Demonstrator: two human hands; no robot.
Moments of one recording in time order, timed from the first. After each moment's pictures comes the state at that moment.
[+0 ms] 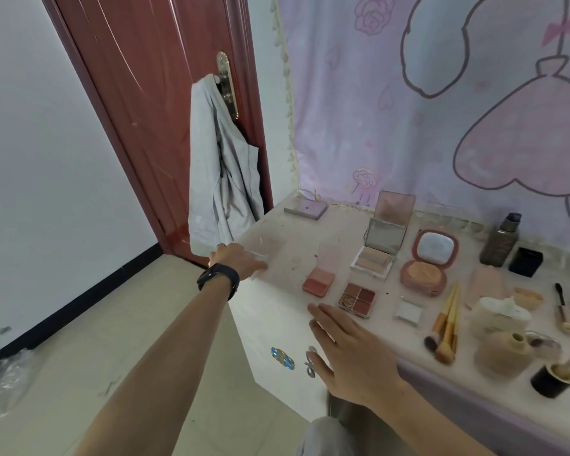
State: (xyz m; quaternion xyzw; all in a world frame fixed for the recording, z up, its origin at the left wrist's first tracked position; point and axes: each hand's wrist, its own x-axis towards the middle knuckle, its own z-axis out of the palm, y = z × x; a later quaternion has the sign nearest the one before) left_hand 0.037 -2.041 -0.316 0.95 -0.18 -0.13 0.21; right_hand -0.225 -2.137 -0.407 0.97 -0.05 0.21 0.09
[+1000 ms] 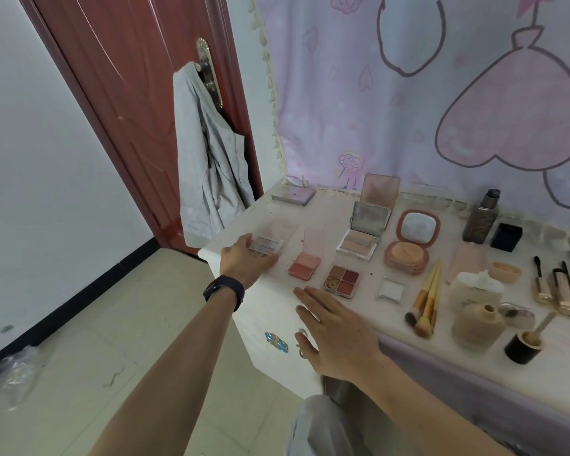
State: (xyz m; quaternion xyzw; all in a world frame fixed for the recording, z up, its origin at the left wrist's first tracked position) left_hand -0.007 -2.051 -0.346 0.89 -0.22 -0.11 0.38; right_hand -0.226 -2.136 -0.404 0.98 -0.05 0.20 0.03
